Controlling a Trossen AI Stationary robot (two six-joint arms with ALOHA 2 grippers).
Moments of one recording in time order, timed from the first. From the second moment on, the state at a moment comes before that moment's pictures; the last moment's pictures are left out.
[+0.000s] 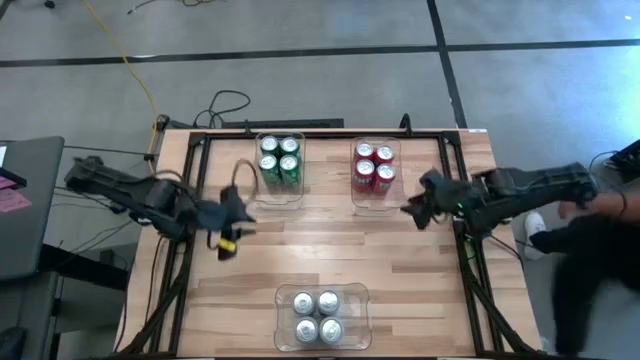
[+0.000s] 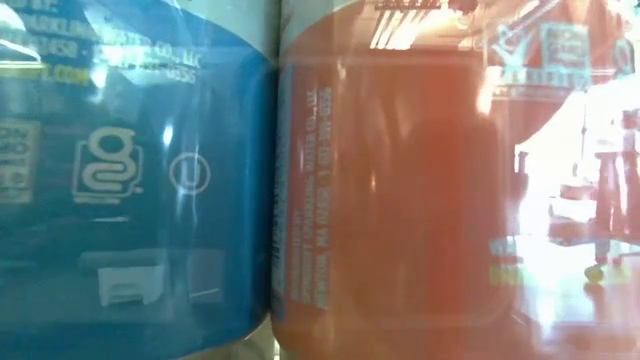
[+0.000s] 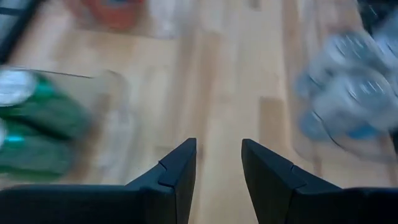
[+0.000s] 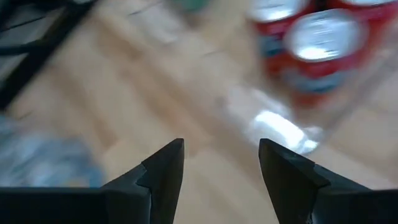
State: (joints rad) left arm -0.33 0.97 1.03 -0.83 -0.32 -0.32; right arm 0.15 0.80 0.88 -0.89 0.32 0.92
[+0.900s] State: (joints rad) left arm -0.81 1.49 1.03 -0.54 -0.35 -0.87; right arm 0.94 1.36 0.83 -0.38 0.66 1.23
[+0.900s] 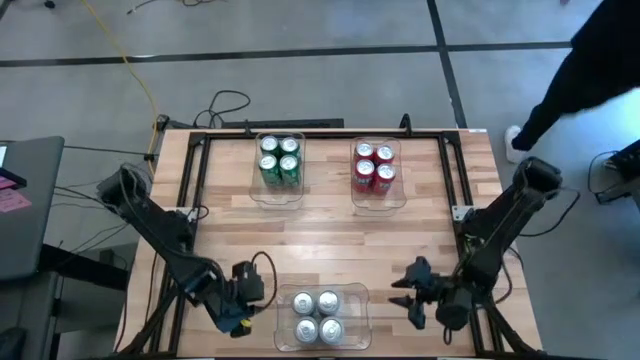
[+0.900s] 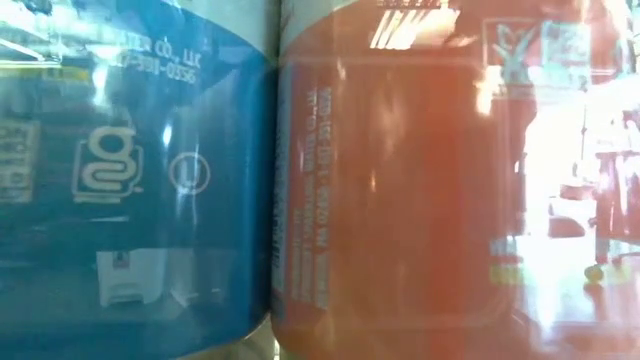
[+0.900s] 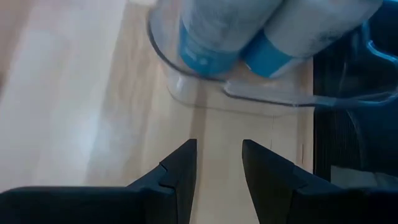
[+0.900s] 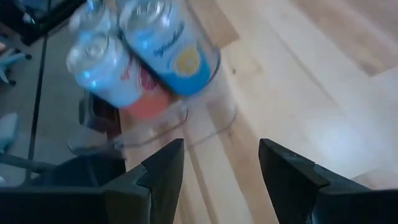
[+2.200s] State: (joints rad) left arm -0.92 1.92 1.03 0.17 -0.47 -1.21; right arm 0.73 1.49 0.83 -0.30 0.73 1.04
